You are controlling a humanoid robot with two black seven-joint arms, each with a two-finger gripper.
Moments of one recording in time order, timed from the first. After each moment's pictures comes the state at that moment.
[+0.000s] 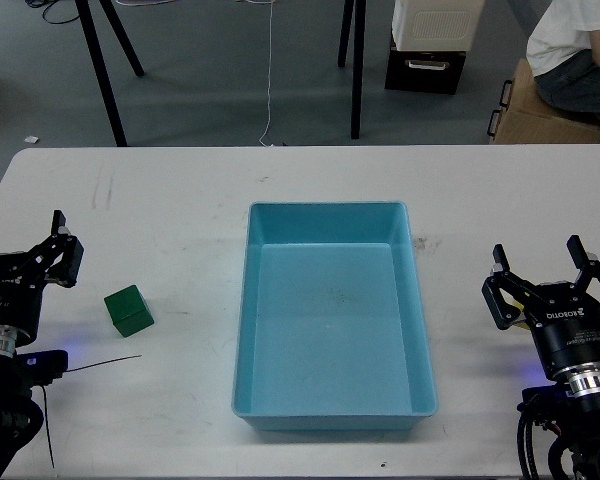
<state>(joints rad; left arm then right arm) 0.04 0.38 -1.17 -1.48 -0.56 -0.39 -0.38 -0.30 0.00 1.45 1.62 0.14 0.29 0.06</state>
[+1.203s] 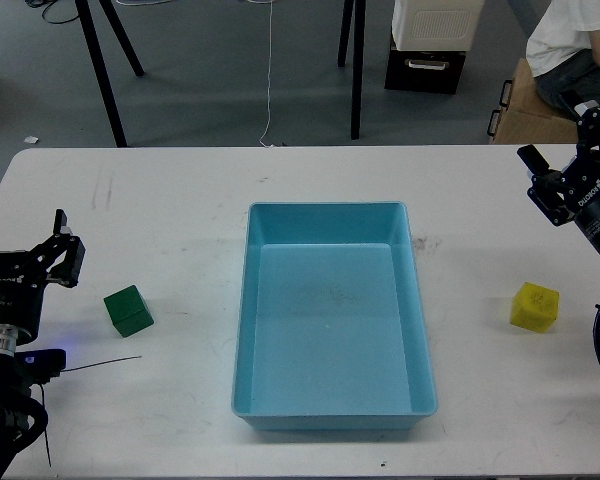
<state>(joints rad) 0.04 0.37 -1.18 -1.48 -0.50 -0.38 -0.39 0.30 -0.57 1.20 1.46 -0.95 0.23 0.25</state>
